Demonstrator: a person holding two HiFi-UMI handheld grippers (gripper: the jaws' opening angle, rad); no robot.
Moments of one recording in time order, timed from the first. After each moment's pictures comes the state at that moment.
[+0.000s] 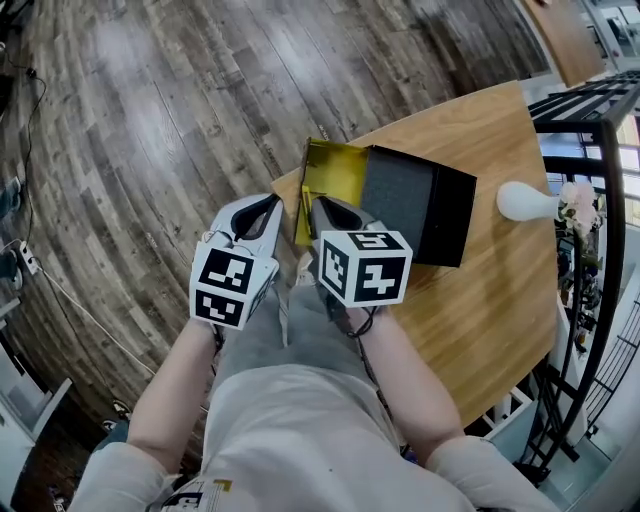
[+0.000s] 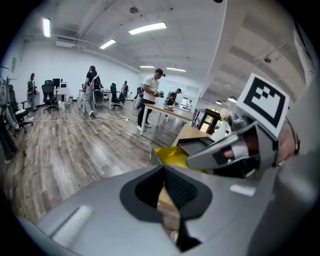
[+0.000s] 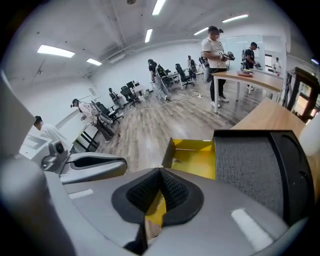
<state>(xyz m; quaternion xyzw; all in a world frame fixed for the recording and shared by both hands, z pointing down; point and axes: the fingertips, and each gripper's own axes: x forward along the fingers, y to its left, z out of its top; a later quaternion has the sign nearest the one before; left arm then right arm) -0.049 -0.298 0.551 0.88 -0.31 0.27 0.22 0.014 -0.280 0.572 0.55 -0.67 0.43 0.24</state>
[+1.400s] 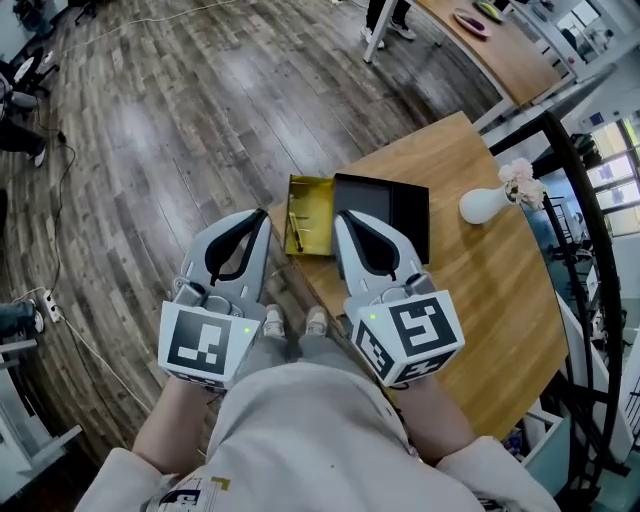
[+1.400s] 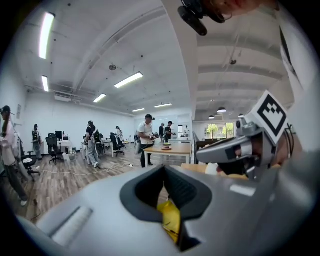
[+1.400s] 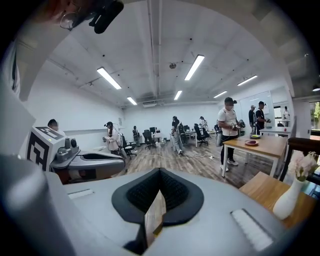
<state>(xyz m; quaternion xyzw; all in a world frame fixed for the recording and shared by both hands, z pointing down) -0.057 -0.194 0.264 0.92 -0.37 0.12 0.02 0.031 -0.174 0.271 0.59 -0.79 0.14 0.09</state>
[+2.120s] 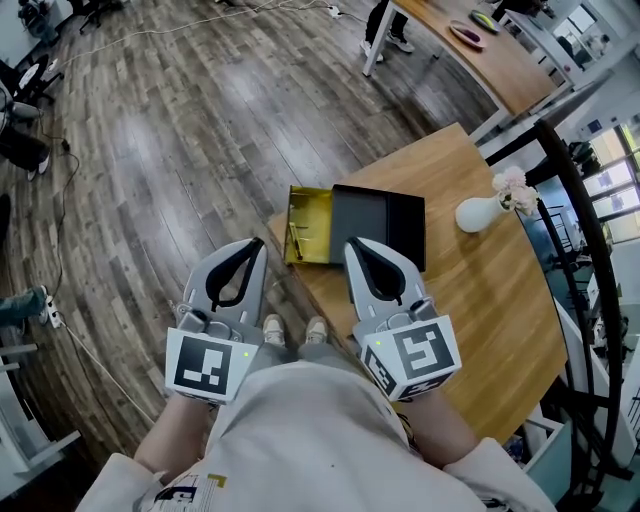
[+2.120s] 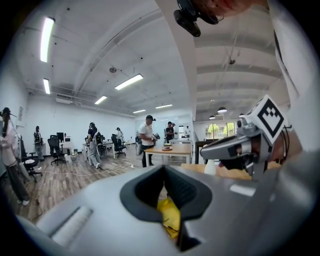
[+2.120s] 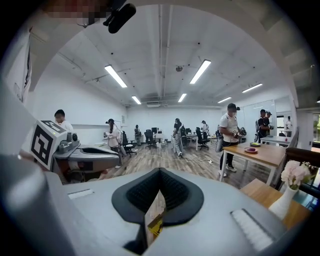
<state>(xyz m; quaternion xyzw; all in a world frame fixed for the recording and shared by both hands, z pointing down) -0.070 -0.165 0.261 0.92 -0.37 0.12 0.02 0.039 -0.142 0.266 0.59 -0.79 0.11 0.11</state>
